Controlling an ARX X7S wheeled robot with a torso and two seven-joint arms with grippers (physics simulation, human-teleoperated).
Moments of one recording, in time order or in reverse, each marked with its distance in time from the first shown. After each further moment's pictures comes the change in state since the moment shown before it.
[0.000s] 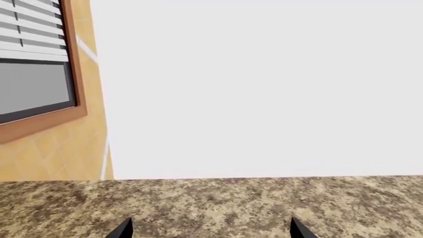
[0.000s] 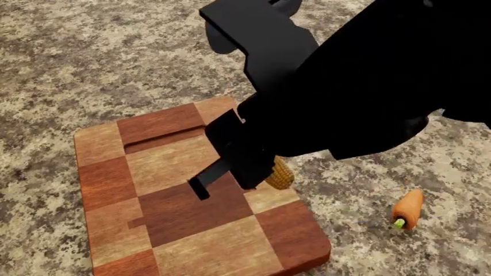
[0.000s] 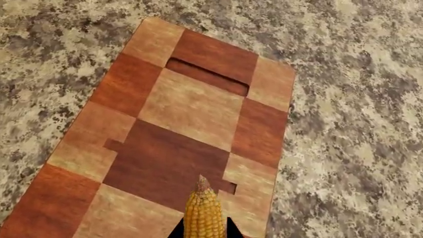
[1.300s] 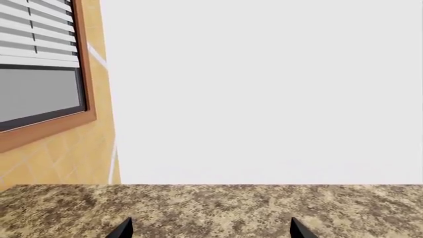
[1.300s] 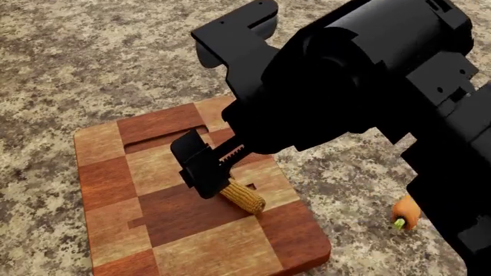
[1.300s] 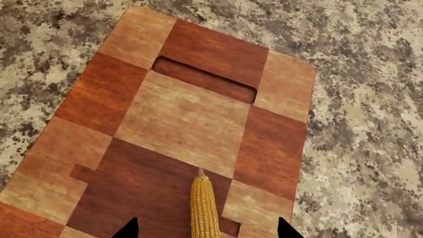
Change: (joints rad) left arm -0.029 -0.031 0.003 -0.007 -0.033 0.004 -0.026; right arm -0.087 -0.165 -0.104 0.230 -0.368 -0.137 -0.354
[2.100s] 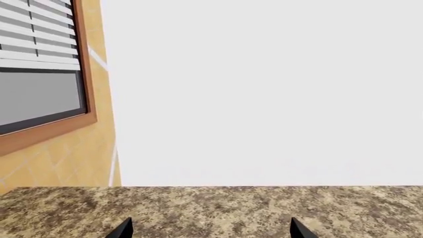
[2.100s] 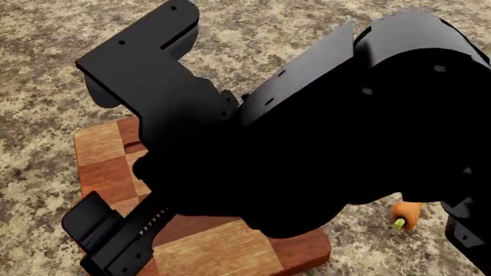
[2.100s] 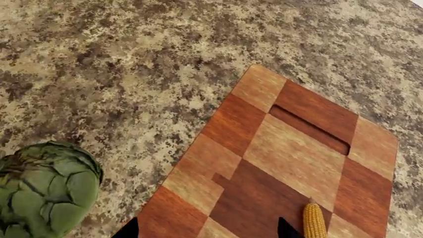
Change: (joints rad) left arm -0.022 -0.006 0.004 0.002 -0.037 -0.014 -0.030; right arm -0.022 0.118 0.190 -0.514 0.587 -0.023 0.551
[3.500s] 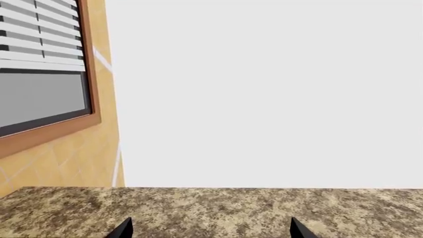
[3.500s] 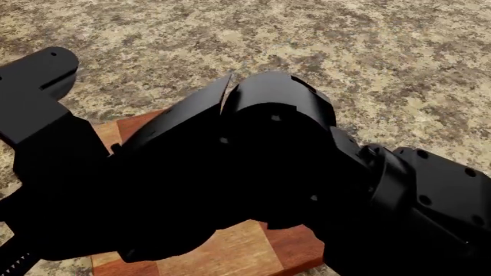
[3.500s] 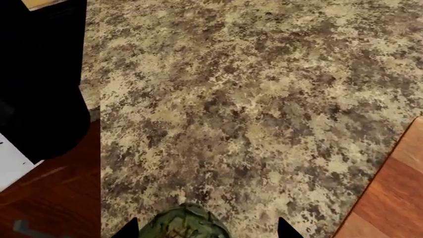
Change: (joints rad) left arm 0.001 -0.027 0.018 -0.005 -0.022 0.030 -0.014; right arm -0.156 -0.239 0.035 0.062 -0.070 -0.180 -0.197
